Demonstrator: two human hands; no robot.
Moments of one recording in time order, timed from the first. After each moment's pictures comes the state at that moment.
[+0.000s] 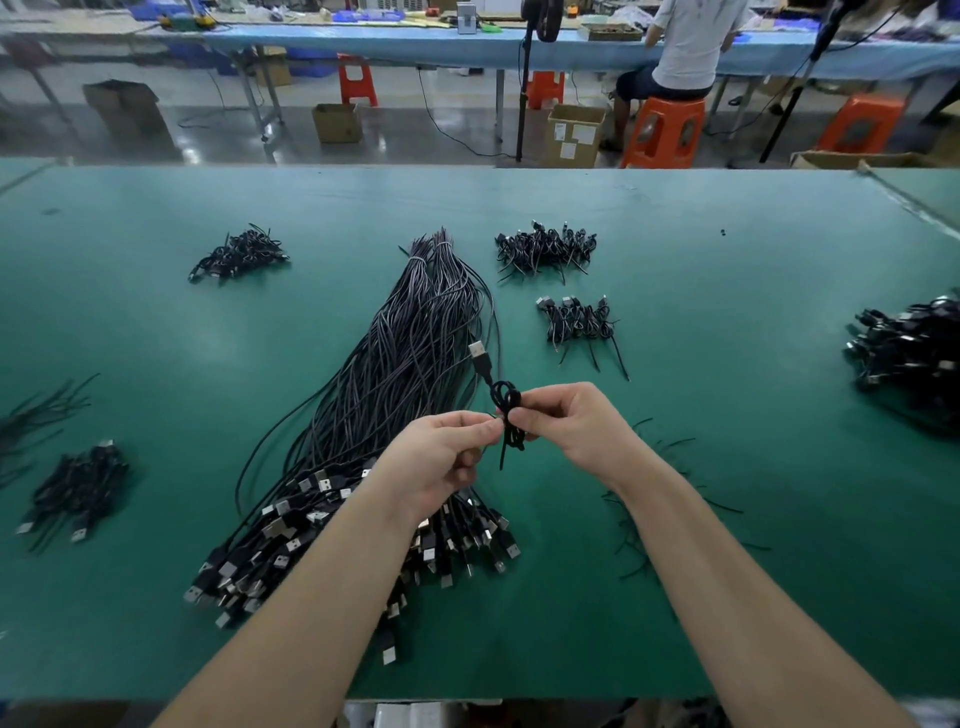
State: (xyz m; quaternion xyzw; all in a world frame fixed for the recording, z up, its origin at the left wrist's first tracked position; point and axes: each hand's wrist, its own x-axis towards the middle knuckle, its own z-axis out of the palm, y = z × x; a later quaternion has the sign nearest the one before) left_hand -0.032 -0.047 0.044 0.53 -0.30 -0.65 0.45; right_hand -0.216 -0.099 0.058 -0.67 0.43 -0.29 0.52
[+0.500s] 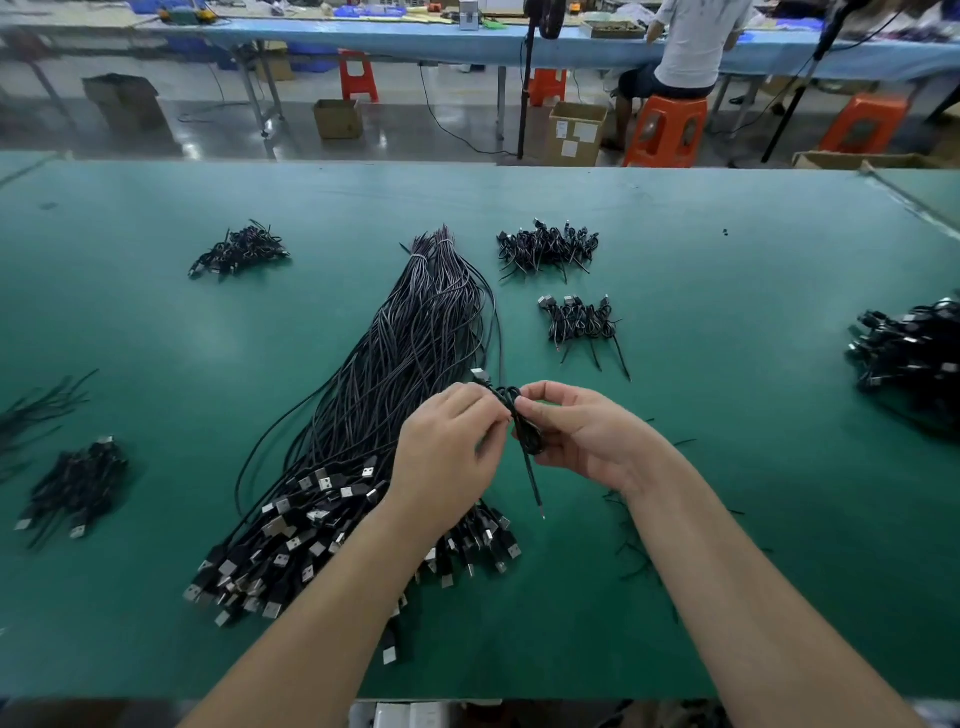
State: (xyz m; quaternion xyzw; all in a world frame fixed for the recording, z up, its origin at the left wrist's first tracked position) left_hand -0.044 -0.036 0.050 0.50 -0.74 0.04 0.44; right_hand -0.215 -0.103 0.066 -0.46 0.42 -0.25 0.74
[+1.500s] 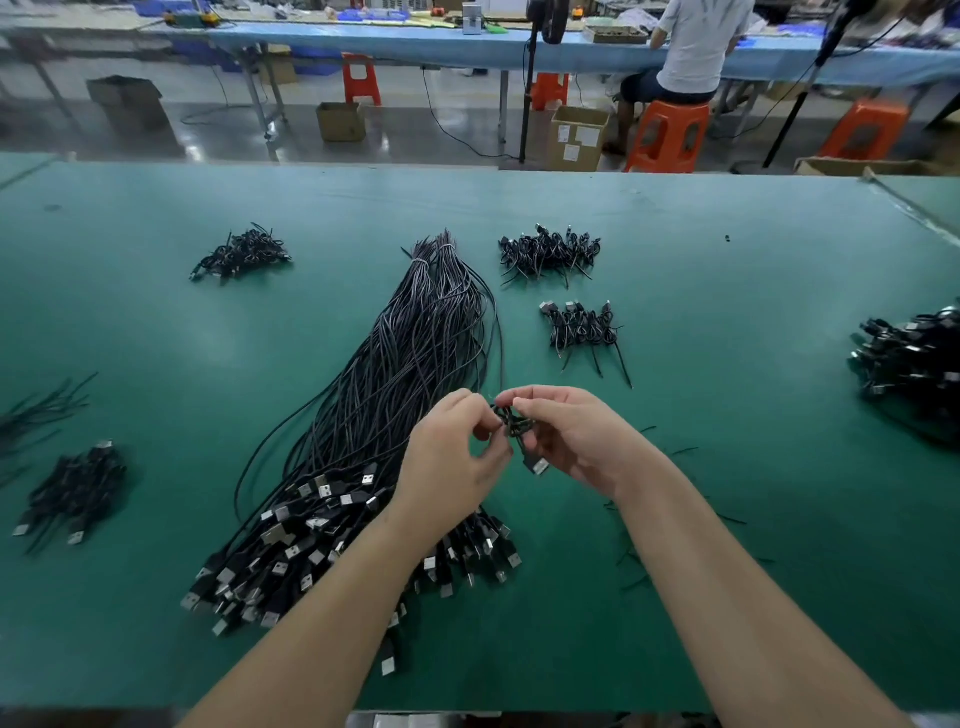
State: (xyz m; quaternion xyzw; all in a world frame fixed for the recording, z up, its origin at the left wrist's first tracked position) left_hand -0.044 -0.040 0.048 0.57 -0.68 -0.12 0.44; right_hand -0.202 -0.103 0.072 -0.48 0.41 -0.28 0.72
